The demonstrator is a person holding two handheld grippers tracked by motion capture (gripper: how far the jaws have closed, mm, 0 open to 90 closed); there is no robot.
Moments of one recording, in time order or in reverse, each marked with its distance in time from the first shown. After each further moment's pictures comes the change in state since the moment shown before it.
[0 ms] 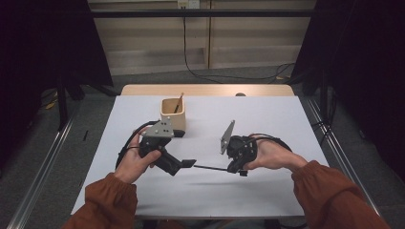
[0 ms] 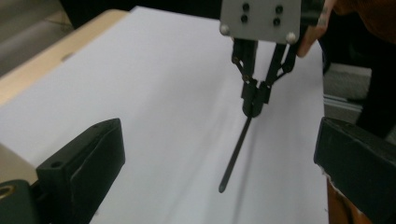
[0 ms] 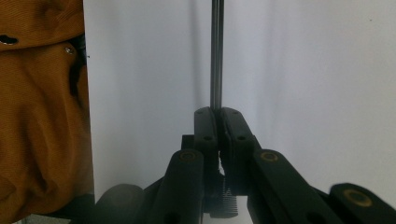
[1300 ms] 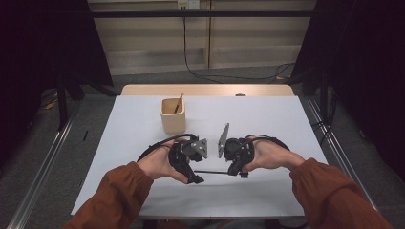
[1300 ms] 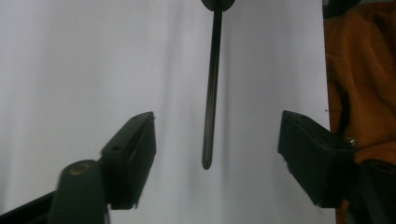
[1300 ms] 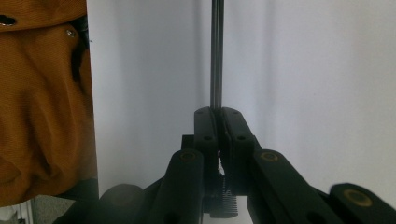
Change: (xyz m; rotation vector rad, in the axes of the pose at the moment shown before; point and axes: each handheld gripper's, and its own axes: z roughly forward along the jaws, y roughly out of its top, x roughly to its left) left arm -0.007 0.004 0.072 0.503 -0.179 0.207; right arm 0.002 0.006 0.006 0.081 0.026 -0.023
